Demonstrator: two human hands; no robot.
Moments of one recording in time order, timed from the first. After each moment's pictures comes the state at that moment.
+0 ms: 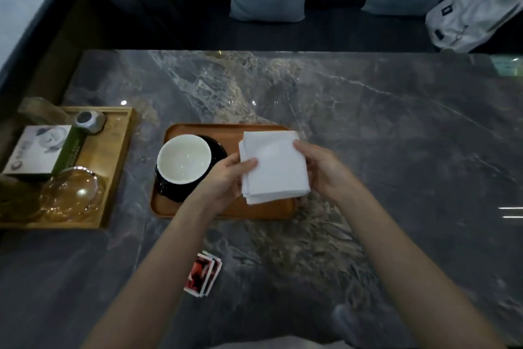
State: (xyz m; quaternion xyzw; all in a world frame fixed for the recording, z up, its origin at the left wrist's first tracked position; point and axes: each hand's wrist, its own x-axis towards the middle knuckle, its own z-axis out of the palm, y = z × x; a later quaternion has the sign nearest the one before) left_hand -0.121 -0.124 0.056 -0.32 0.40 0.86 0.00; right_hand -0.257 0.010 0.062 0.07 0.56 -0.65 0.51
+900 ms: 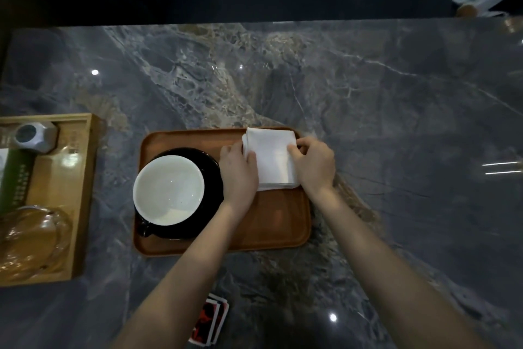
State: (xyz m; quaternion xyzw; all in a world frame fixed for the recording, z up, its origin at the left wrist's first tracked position) left_hand -0.196 -0.151 -0.020 -0.44 0.81 0.37 -0.08; right_hand -0.282 -0.055 -0.017 -0.10 0.94 -0.30 0.15
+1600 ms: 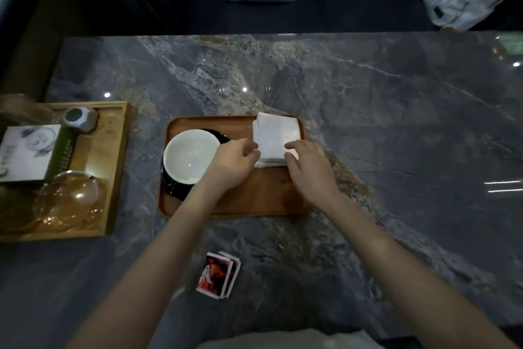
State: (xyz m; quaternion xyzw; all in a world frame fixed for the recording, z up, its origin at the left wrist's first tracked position) left_hand -0.129 -0.157 0.056 -0.29 0.87 0.39 0.06; right_hand -0.210 -0.018 0.036 -0.32 0.91 -0.23 0.15
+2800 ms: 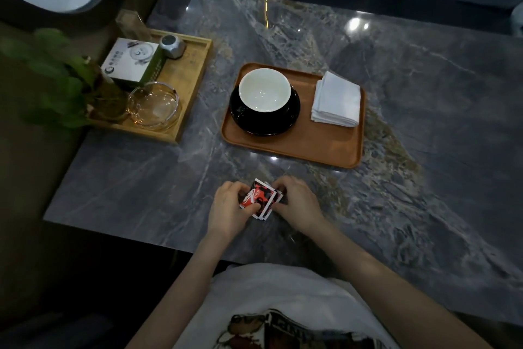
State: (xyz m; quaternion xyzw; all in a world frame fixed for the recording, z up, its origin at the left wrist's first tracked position) left_hand 0.080 -0.077 -0.025 -0.47 0.79 0.39 -0.03; right_hand -0.049 0.010 -0.016 -0.41 0.83 -0.20 0.32
